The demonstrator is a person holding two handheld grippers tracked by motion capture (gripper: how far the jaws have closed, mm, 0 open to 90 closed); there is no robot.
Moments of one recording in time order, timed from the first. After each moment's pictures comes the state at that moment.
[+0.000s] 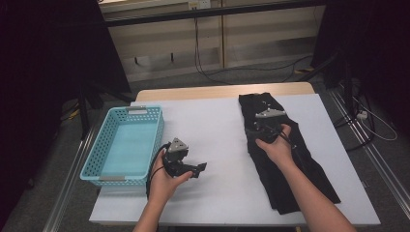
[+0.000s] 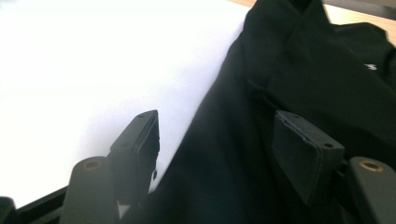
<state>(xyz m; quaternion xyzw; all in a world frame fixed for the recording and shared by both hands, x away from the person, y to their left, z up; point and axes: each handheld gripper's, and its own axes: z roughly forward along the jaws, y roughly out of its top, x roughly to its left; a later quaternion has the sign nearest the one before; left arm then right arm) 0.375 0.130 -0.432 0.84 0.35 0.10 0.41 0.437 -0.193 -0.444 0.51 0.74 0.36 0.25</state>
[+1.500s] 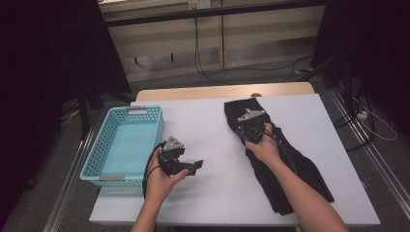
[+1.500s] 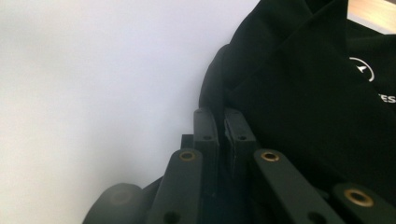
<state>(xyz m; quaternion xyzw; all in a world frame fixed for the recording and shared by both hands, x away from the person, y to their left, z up) 0.376 0.138 -0.426 0.83 0.36 0.11 0.41 0.448 -0.152 -0.455 0.42 0.81 0.35 0.20</state>
